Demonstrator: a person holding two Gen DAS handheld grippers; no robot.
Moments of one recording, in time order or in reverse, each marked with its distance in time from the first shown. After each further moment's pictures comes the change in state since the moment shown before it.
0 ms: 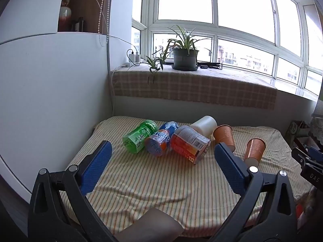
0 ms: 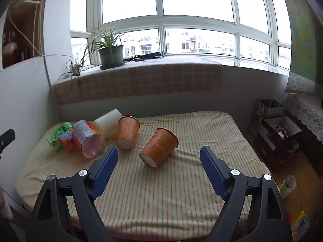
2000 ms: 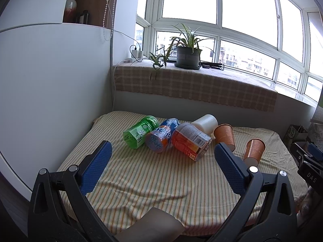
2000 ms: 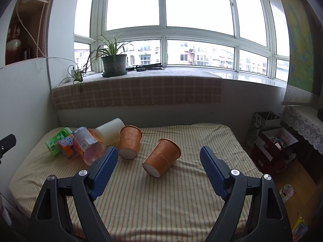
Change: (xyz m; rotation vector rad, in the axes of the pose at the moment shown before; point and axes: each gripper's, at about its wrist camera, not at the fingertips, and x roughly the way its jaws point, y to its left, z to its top) left arm -0.001 0.006 -0.009 -0.042 0.021 -0.008; right arm -0.008 0.018 0.000 -0.049 -0.095 -0.036
